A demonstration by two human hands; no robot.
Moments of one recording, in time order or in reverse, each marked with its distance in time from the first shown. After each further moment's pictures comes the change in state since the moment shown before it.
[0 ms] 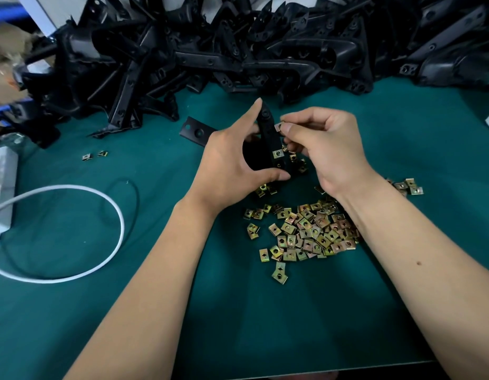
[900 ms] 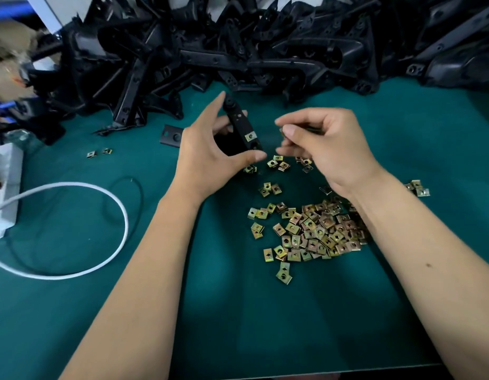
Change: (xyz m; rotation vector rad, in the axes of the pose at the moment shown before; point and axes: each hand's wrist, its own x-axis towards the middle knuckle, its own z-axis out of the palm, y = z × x) left_hand 0.002 -0.024 -0.024 -0.060 0.140 -0.108; right_hand -0.002 -0.004 -0.003 -0.083 -0.192 -0.044
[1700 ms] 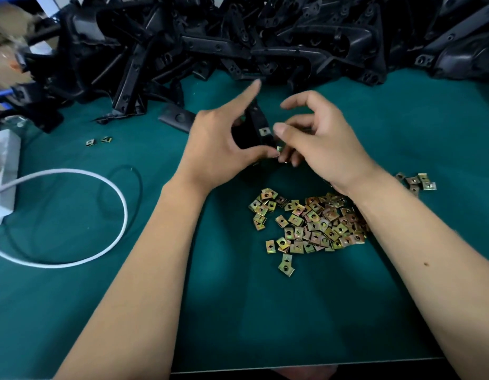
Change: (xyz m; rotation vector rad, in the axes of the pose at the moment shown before) left_hand 0.002 0.008 0.001 0.167 -0.065 0.167; right_hand -0.005 0.000 0.007 -0.212 -0.097 -0.006
